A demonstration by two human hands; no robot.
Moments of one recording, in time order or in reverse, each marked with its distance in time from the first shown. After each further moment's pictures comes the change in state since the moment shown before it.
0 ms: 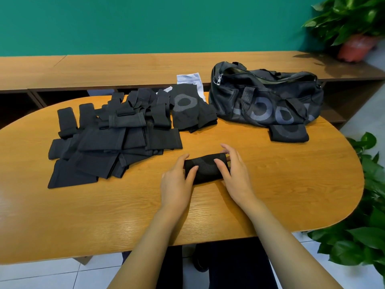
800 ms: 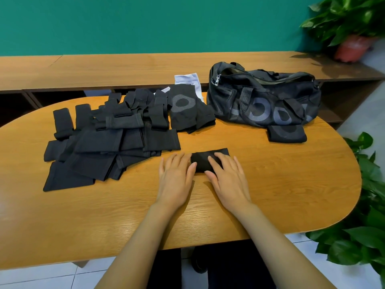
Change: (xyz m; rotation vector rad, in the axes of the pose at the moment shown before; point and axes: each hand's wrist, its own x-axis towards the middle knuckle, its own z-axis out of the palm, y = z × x) left_hand 0.018 -0.018 0.004 0.303 -0.119 0.183; right_hand -0.009 0.011 0.015 -0.651 -0.075 -0.170
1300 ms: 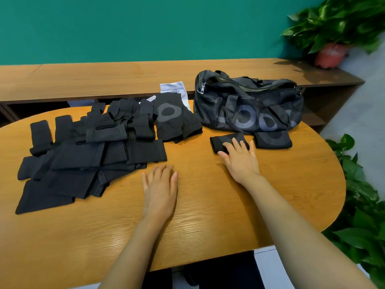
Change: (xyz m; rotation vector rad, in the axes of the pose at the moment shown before) left_hand 0.007 -0.005 0.011 -0.081 0.083 -0.079; right_hand 0.071 0.083 -0.019 -0.135 -0.228 0.226
